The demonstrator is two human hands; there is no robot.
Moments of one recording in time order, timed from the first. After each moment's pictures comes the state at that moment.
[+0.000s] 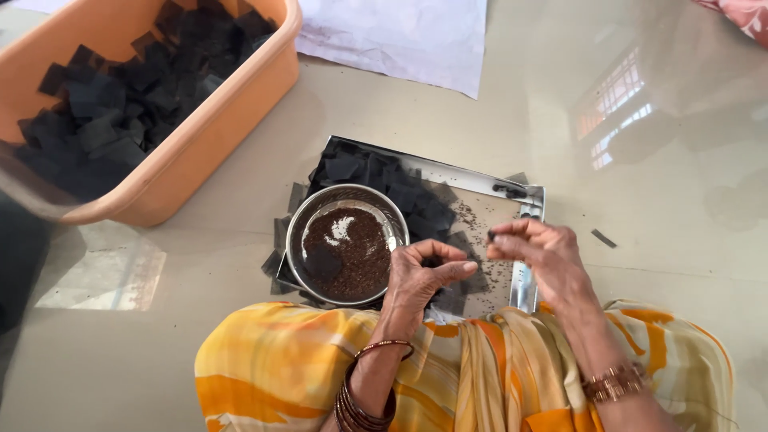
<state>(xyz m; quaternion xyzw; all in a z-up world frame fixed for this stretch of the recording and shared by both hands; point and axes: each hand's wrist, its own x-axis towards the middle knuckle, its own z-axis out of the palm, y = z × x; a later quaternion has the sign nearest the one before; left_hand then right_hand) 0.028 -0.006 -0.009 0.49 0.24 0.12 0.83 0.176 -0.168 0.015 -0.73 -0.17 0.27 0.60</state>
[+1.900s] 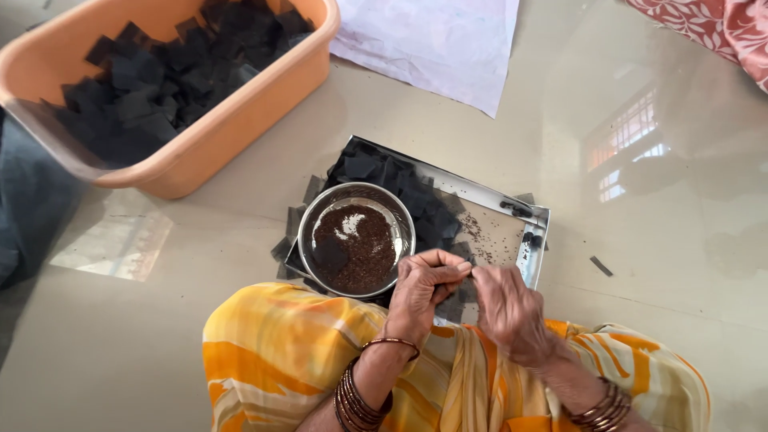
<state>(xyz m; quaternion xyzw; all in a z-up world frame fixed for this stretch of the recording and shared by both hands) 0.017 -0.018 0.012 0.34 0.24 0.16 0.90 0.112 -0.164 0.015 -0.72 -0.63 -0.21 0.22</state>
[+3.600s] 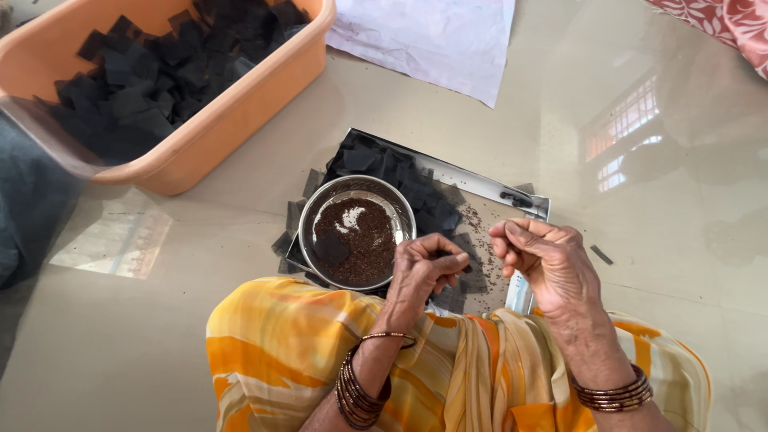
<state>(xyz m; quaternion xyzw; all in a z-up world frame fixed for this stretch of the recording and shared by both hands) 0.018 -0.006 0.002 0.48 0.22 0.14 0.83 0.142 -0.149 0.090 -0.62 -0.12 0.35 0.69</state>
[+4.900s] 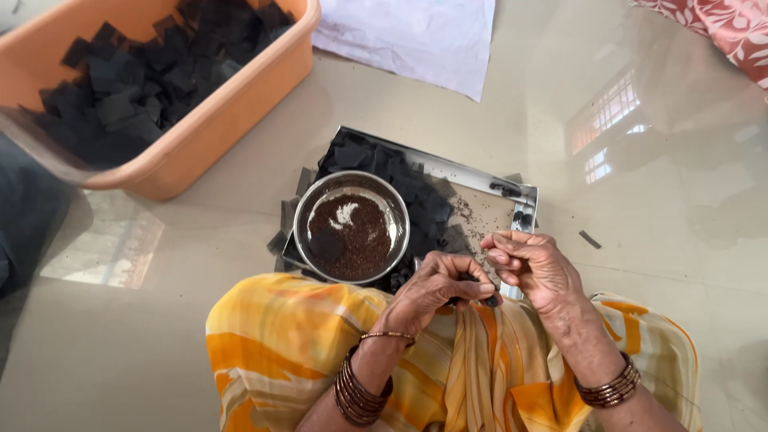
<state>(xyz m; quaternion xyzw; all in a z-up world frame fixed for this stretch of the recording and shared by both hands) -0.001 -0.024 0.028 0.46 0.10 -0.05 0.88 0.155 -0.178 0.032 -0.53 -0.04 0.45 0.71</state>
